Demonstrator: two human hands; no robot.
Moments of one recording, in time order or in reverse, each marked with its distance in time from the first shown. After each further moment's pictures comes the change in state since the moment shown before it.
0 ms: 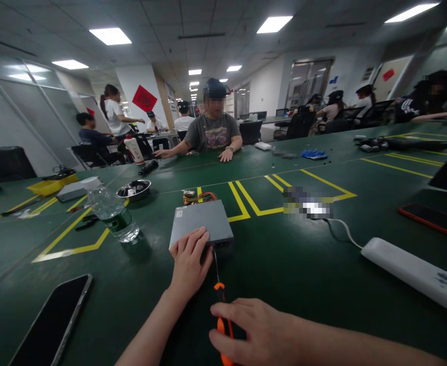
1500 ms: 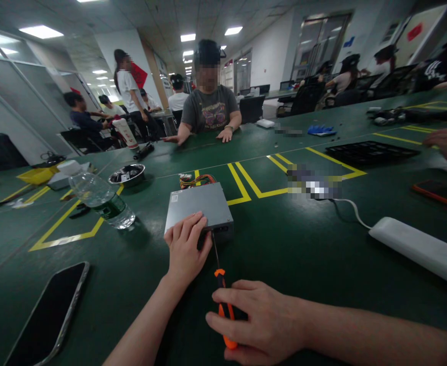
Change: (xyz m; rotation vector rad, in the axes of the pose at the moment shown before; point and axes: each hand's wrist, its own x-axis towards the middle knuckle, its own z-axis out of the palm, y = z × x) left_hand 0.001 0.007 -0.001 0.028 -0.002 -0.059; right_hand -0.004 0.003 0.004 0.129 0.000 0.034
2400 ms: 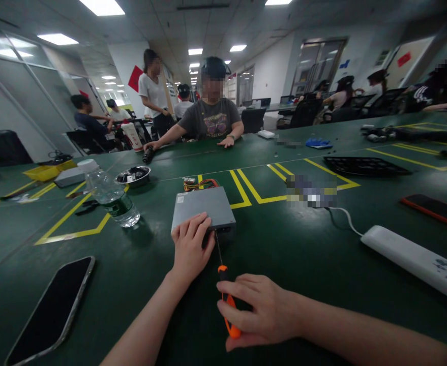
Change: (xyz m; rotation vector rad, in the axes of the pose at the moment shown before) left_hand -0.001 -0.001 -0.002 -0.015 -0.008 0.011; right_hand -0.001 0.001 -0.001 -0.129 0.174 -0.055
